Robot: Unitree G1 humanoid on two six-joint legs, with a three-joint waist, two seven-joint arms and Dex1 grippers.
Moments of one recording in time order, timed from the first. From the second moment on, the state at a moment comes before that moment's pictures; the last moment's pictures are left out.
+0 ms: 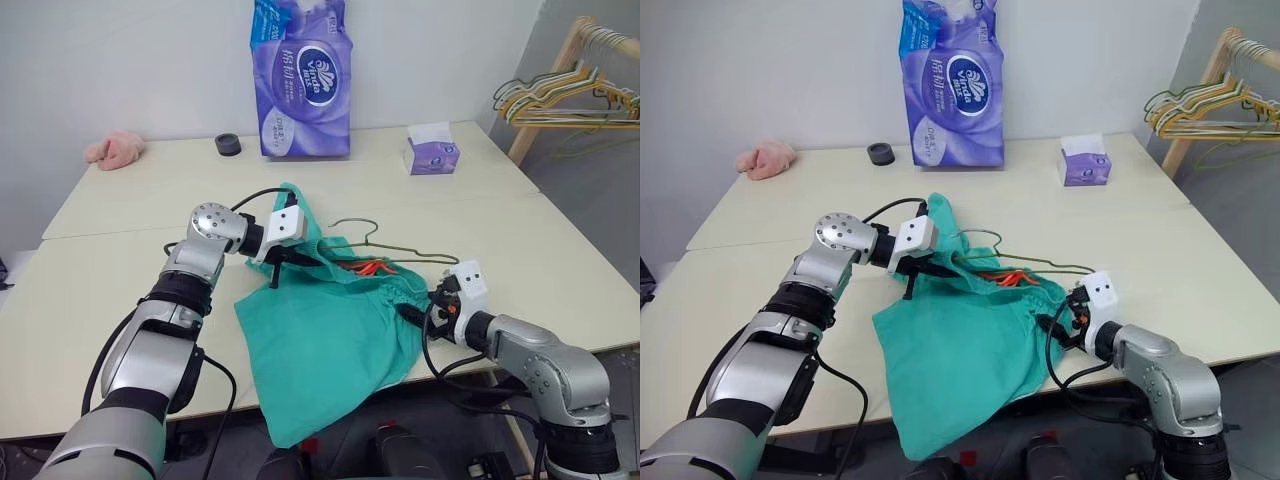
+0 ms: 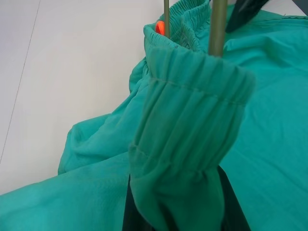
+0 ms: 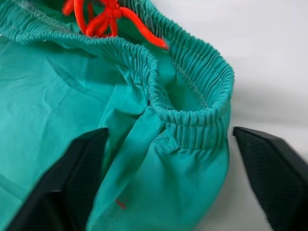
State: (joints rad) left arm -0.91 0.50 -0.23 0.78 -0.02 -0.19 -1.43; right arm -0.14 -0.35 -0.06 -0.44 0.41 1.08 0.41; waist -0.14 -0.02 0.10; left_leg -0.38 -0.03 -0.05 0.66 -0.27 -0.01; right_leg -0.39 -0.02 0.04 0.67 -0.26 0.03
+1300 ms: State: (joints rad) left arm -0.88 0.67 -0.31 0.51 -0.22 0.21 -1.61; right arm -0.09 -0.52 -0.21 -0.50 0.49 1.06 0.40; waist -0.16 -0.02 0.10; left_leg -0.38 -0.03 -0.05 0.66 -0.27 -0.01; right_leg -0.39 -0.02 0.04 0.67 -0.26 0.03
